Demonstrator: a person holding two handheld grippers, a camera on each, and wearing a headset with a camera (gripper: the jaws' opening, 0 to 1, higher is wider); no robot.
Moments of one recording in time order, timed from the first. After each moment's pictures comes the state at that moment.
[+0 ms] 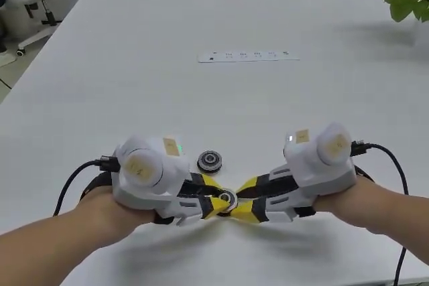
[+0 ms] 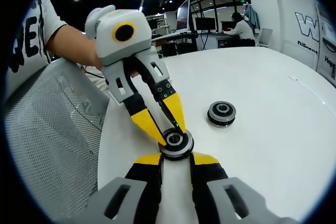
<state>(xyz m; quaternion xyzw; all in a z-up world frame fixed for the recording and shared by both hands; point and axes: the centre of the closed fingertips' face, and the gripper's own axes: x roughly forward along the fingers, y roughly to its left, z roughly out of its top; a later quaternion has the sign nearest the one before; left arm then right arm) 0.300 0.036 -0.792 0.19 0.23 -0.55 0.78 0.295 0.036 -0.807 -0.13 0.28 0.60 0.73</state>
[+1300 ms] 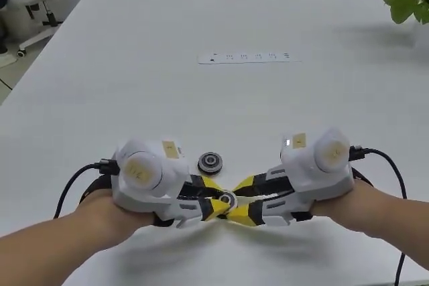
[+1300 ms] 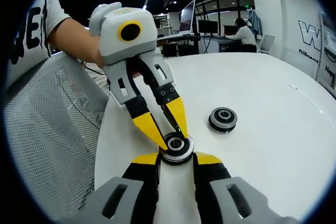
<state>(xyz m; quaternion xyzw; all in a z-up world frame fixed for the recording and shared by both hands) 0.300 0.036 -0.792 0.18 0.23 -0.55 0.78 0.294 0.040 -0.805 -0.16 0.26 0.60 0.74</state>
